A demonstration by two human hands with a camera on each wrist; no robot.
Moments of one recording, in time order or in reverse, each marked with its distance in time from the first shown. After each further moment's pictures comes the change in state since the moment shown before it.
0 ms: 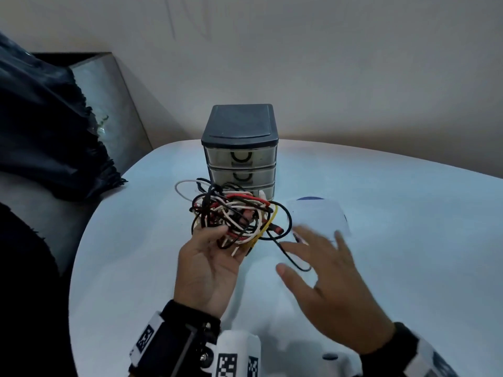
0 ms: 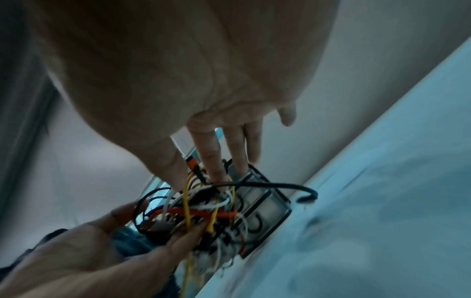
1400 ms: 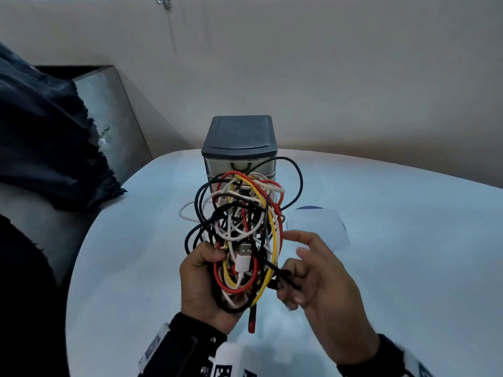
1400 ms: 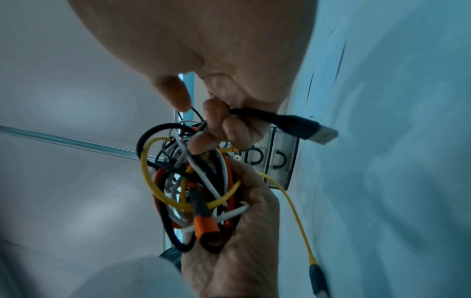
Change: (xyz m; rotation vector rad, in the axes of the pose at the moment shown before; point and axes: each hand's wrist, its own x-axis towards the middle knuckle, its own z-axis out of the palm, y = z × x) left_hand -0.006 -0.006 0.000 -0.101 -0.236 -0.236; right_hand 0.006 -0.037 -0.006 1.330 0.044 0.317
